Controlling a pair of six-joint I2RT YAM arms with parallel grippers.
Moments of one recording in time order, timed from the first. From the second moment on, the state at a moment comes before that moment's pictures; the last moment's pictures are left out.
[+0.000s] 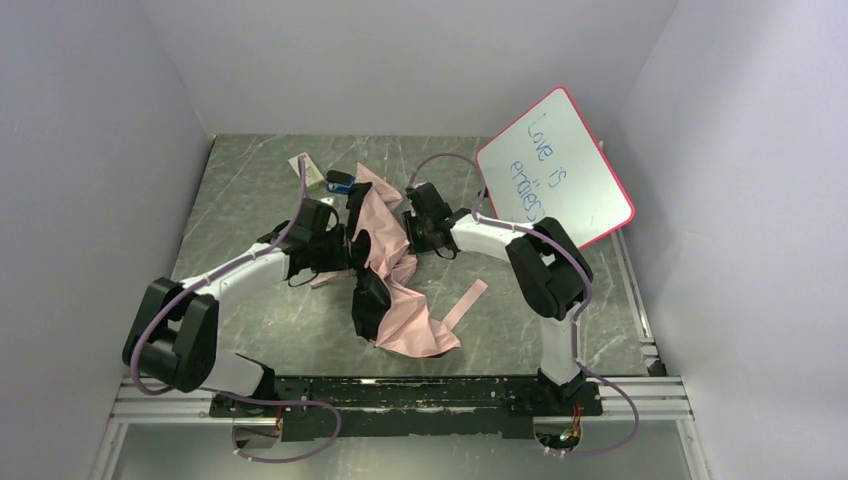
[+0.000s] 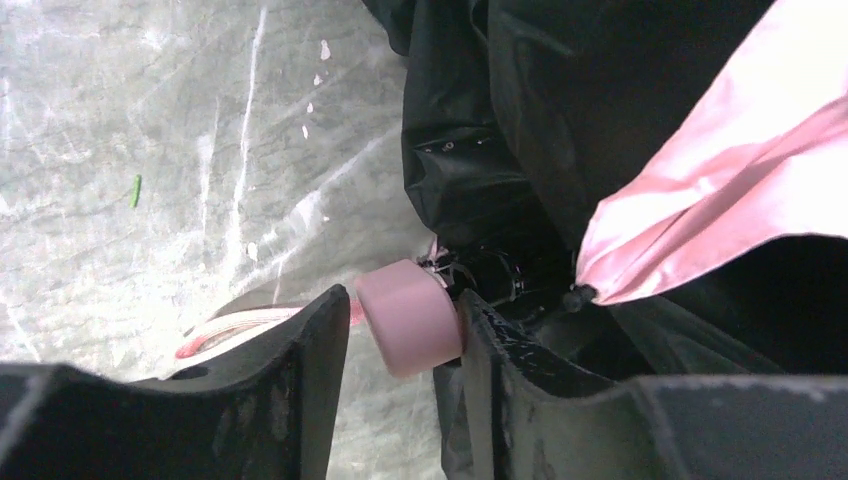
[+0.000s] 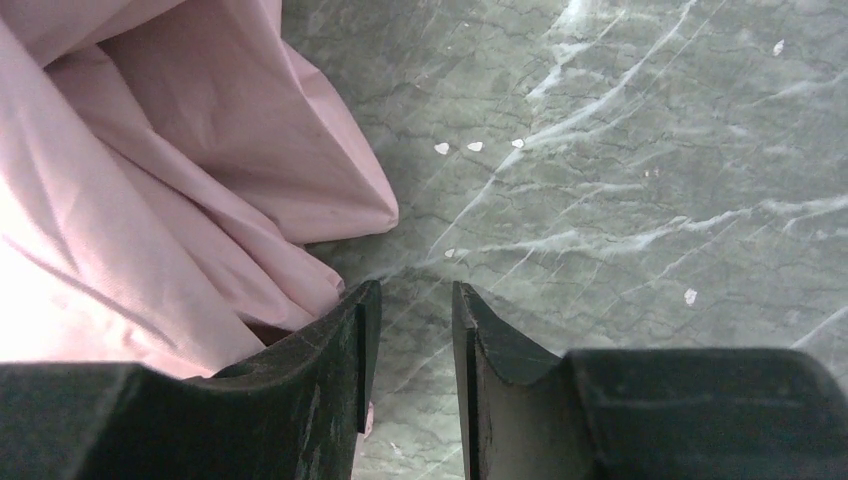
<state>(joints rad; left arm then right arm) -0.42 1.43 0.78 -0.27 0.03 -0.48 0.68 1.99 1.27 -0.19 0.02 0.33</state>
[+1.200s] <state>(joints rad) -0.42 1.14 0.71 -0.60 -0.25 -0.63 0.71 1.99 1.27 -0.18 -0.02 0.34</state>
